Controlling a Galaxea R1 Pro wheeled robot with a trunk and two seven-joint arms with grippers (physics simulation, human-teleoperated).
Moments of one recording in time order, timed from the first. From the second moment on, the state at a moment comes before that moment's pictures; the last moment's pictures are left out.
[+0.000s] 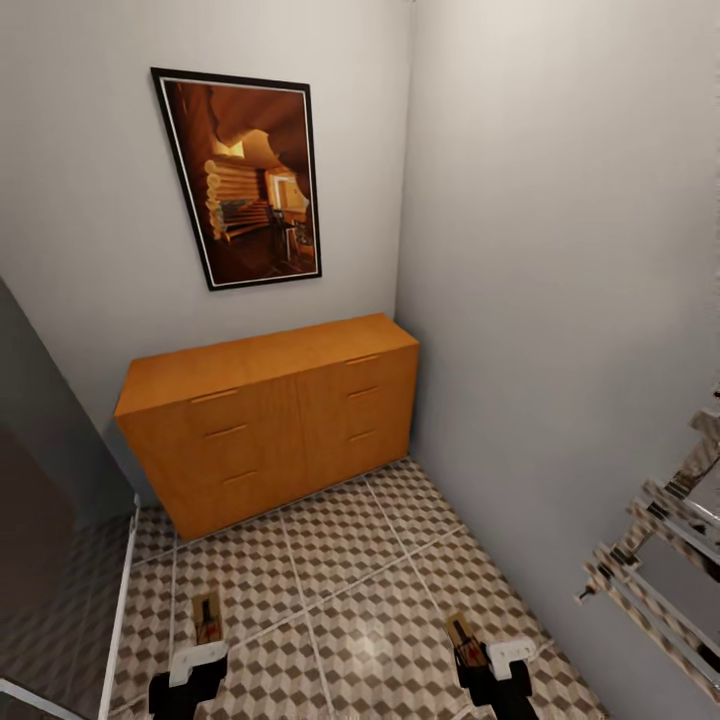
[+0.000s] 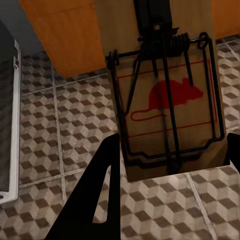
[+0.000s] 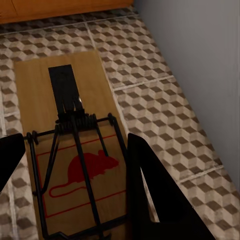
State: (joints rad) left arm -0.50 0.04 -0.26 0.08 0.35 -0.72 0.11; right arm -0.47 -0.01 0.12 -0.03 0.05 -0.60 -0.07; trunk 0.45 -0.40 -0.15
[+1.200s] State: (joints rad) left arm -0.50 0.04 -0.26 0.08 0.35 -0.72 0.11; right arm -0.47 -0.01 0.12 -0.02 0.05 -0.59 -0.07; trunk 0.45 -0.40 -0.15
